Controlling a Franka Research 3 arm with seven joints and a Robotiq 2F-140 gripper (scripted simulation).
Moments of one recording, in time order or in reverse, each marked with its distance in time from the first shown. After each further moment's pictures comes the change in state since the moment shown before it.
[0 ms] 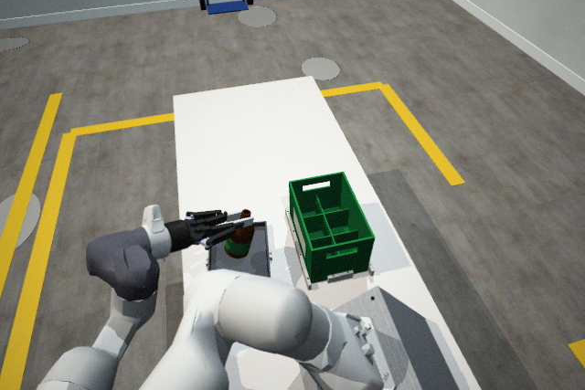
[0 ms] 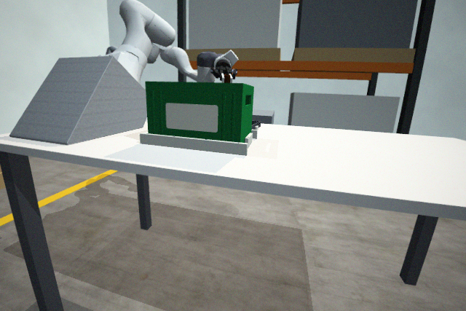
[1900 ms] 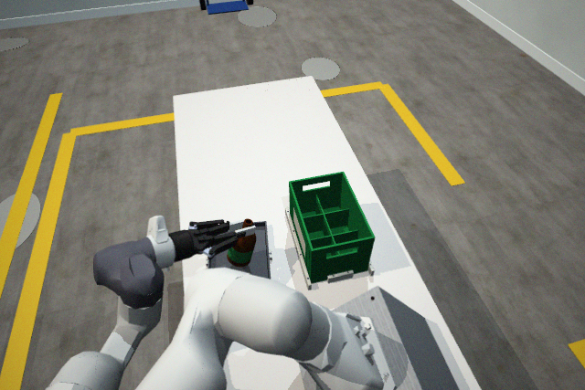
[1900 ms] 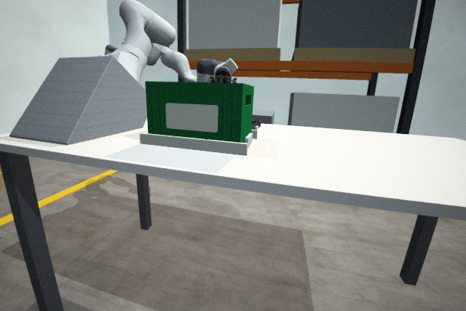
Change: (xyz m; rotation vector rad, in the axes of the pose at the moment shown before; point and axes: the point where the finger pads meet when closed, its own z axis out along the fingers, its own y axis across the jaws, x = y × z) arm -0.038 0.002 0.015 -0.007 0.002 -0.010
